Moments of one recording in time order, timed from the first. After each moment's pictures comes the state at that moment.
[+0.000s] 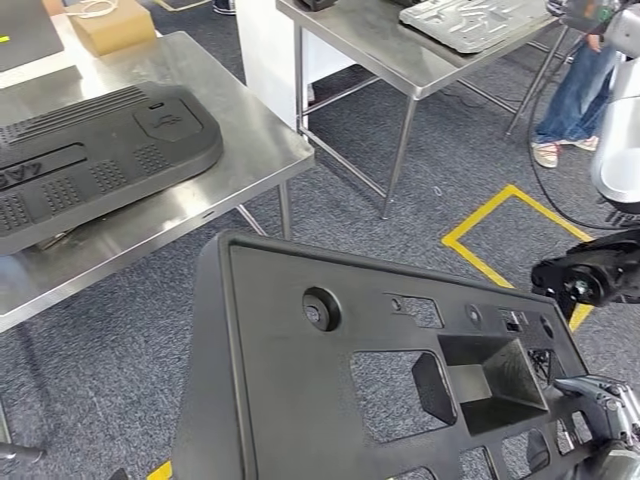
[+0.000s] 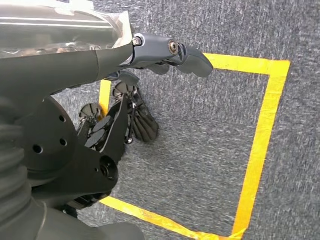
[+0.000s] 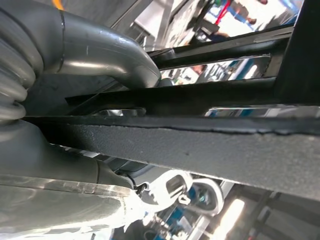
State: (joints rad) left arm -0.12 -0.20 0.97 -0.23 0.02 0.19 -0.48; right arm 0.35 0.09 -0.02 -2.02 0.83 -0.70 -0.53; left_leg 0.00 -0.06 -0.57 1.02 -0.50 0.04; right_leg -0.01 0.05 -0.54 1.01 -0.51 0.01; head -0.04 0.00
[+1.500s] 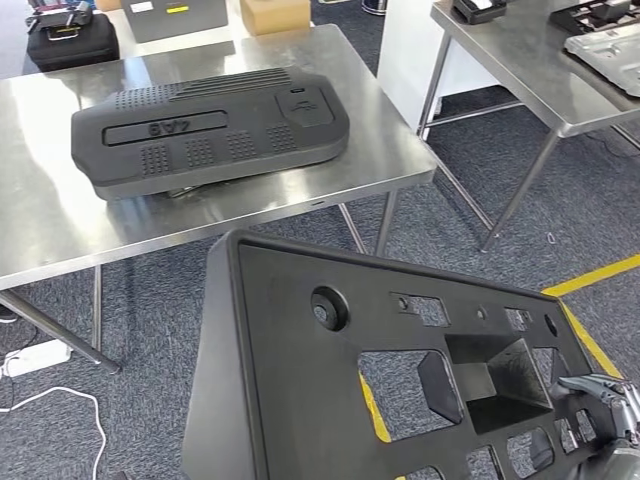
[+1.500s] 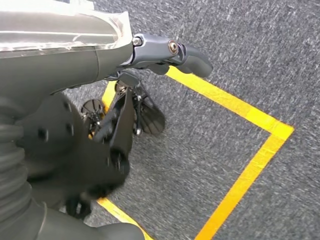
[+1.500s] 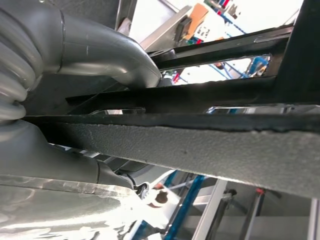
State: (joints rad) left arm -0.11 -0.19 0.97 -0.23 0.02 0.16 -0.49; right arm 0.35 0.09 -0.03 -2.02 0.83 -0.70 -0.53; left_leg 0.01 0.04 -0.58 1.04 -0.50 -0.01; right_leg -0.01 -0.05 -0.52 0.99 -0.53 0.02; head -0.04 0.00
